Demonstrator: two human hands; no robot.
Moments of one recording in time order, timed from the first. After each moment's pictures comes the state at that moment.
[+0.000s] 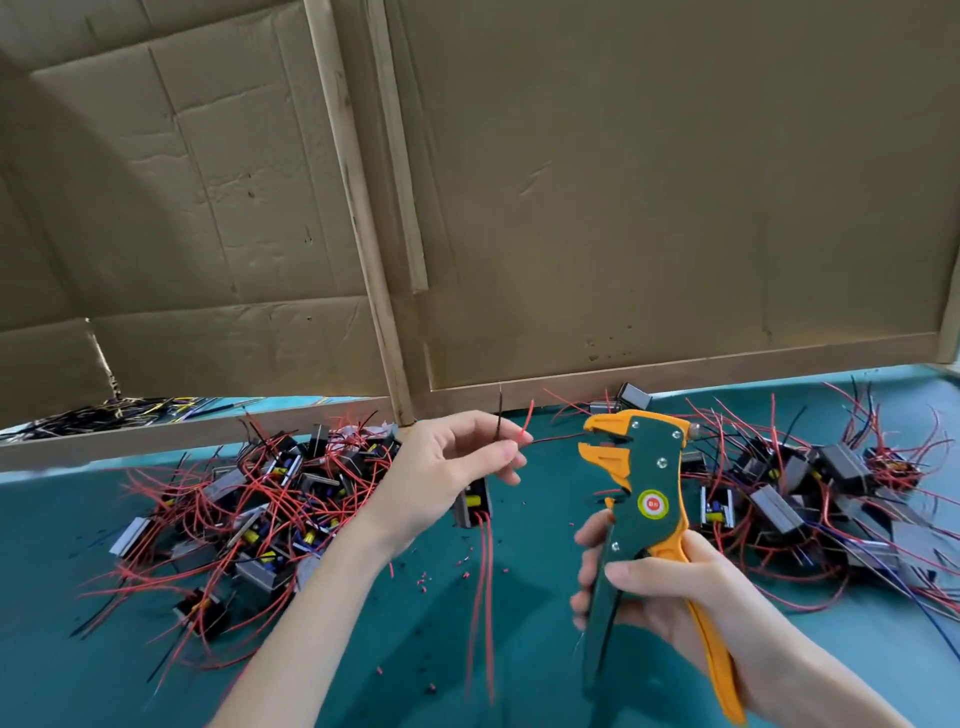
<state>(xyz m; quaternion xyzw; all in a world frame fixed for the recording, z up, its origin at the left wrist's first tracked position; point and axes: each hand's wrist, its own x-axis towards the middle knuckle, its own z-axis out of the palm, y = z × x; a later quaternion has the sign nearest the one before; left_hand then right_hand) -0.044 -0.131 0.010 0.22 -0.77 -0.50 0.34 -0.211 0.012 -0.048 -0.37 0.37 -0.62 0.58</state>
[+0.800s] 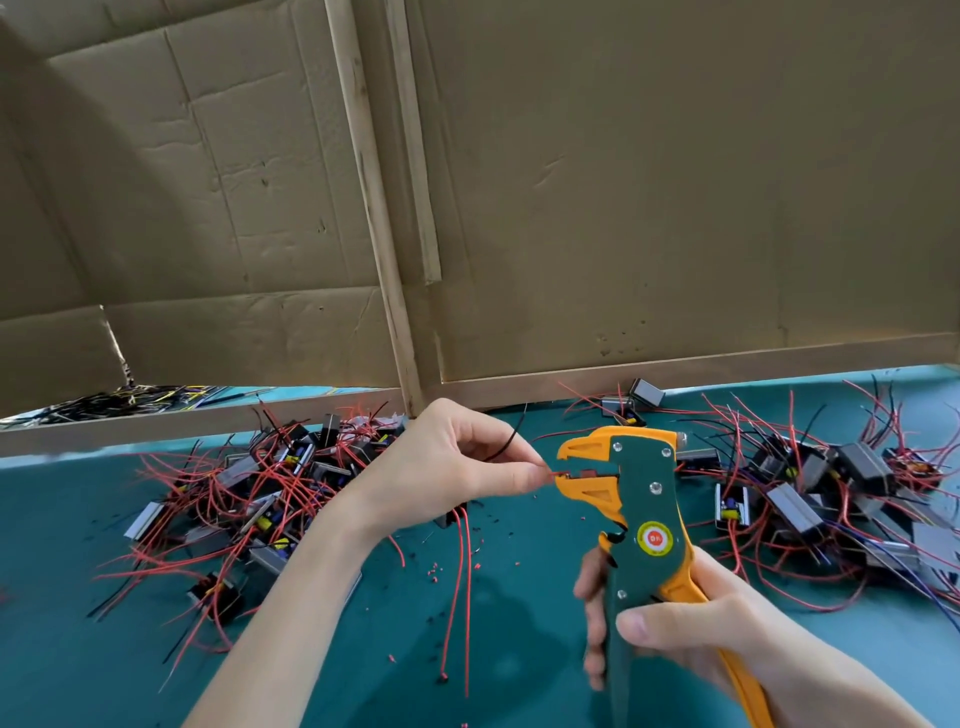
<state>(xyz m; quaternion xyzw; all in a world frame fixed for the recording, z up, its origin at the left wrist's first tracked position) -0.025 -0.116 0.041 0.19 -0.85 -0.44 0.22 -0.205 0.025 -0.040 -0.48 0.36 -0.51 0.62</state>
